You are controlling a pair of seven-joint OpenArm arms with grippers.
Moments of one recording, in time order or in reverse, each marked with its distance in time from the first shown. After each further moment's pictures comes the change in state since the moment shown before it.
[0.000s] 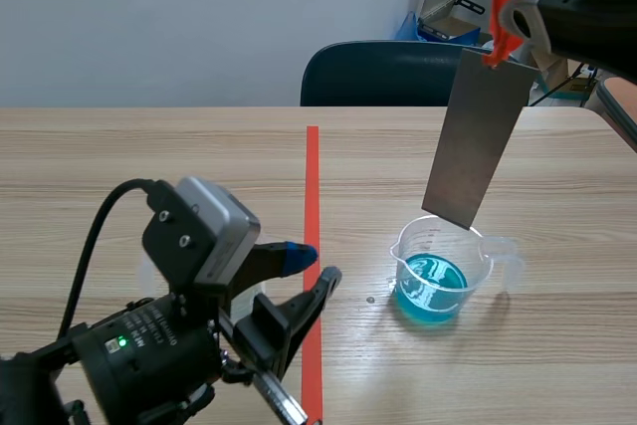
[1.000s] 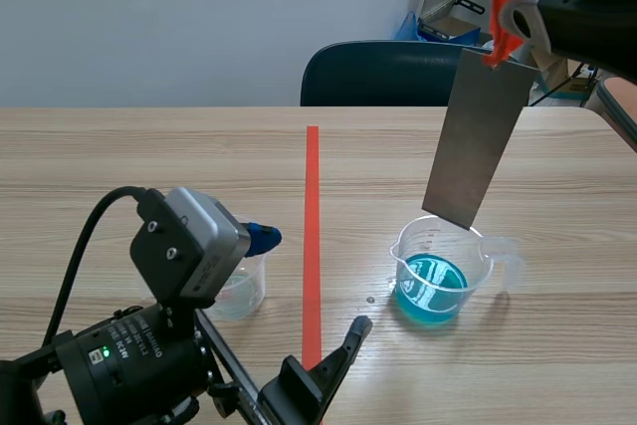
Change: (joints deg) left arm 2.3 -2.6 -1.2 1.5 0.0 -1.1 0.0; right arm 0.0 0.0 0.0 0.0 0.0 0.0 0.0
